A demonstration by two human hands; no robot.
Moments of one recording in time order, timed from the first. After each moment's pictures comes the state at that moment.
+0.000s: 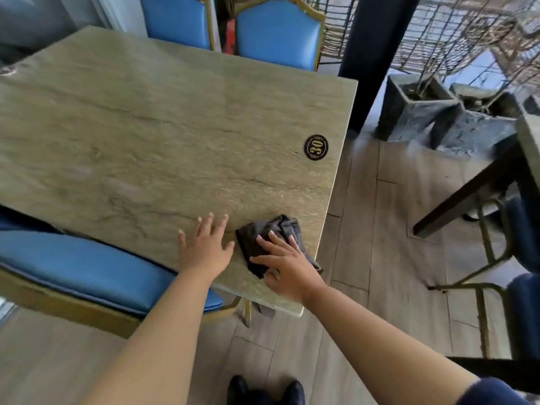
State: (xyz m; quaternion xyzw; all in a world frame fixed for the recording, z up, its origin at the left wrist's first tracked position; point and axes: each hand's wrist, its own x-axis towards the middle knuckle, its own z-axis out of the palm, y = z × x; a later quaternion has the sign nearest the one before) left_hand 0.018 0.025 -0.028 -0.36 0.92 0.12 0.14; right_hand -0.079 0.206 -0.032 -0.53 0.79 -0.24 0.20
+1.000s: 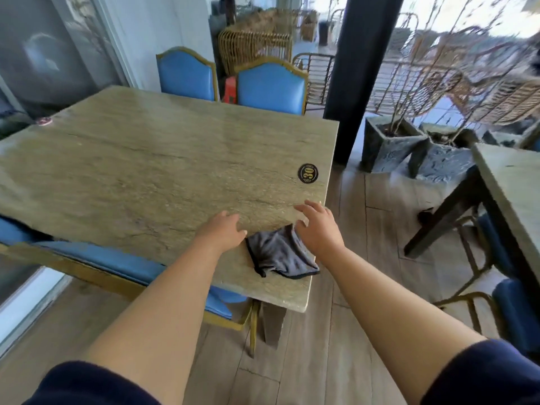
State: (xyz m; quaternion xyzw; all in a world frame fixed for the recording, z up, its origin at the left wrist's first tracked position) left_hand 0.010 0.019 0.062 -0.30 0.93 0.17 0.12; right_hand -0.094 0.213 0.068 -0.30 0.91 -0.28 0.08
